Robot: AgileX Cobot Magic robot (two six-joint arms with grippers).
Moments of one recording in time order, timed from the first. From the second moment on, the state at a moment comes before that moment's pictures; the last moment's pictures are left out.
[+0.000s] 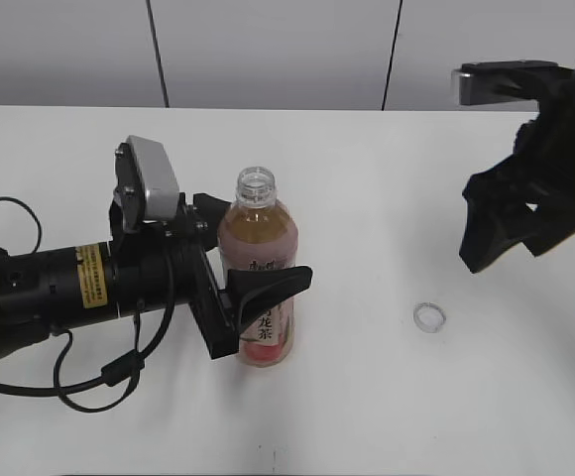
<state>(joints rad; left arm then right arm) -0.45 1.94 -0.60 0.84 -1.21 -0.26 0.32 1.65 -1.20 0.20 1.09 -0.23</state>
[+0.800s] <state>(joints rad) -0.45 1.94 -0.60 0.83 -1.21 -0.29 0.32 0.97 -0.70 0.20 1.14 -0.24</state>
